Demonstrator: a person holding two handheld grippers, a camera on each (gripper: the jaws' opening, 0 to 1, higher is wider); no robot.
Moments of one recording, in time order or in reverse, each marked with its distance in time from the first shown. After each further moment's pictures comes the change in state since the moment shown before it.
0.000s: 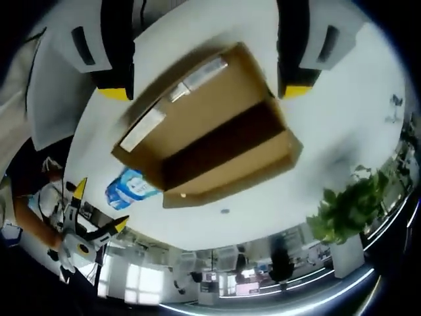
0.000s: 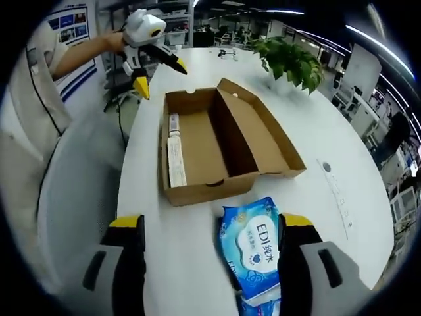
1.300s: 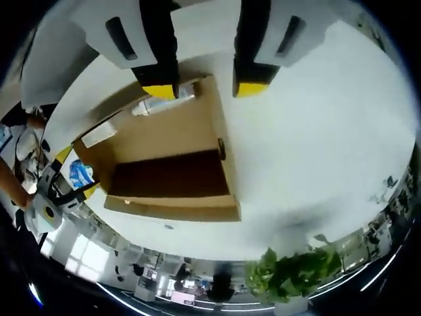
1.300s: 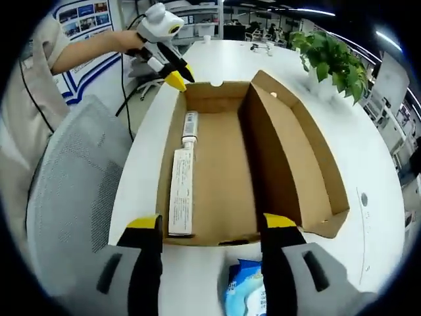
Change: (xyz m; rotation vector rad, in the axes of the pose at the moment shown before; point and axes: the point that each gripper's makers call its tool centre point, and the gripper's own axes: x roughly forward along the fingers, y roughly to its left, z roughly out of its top) left arm 0.013 0.052 -0.064 -0.370 0.018 0.120; right arm 0.095 0.017 0.034 -0.100 0.039 0.166
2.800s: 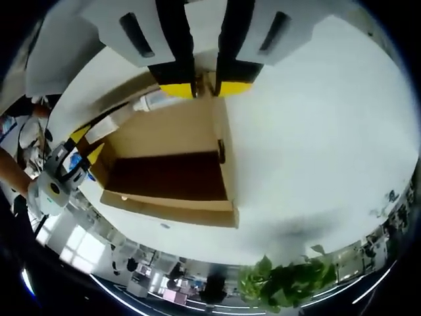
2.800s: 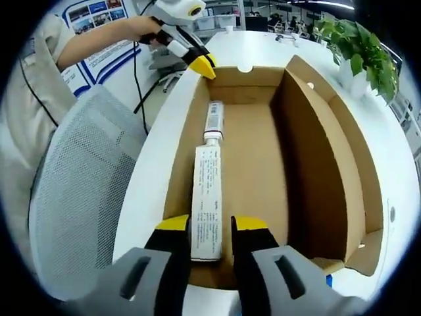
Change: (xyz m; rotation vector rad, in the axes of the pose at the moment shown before) left arm 0.009 -0.003 -0.001 -0.061 0.000 -0.022; right arm 0.041 0.026 0.000 -0.027 0.047 0.165
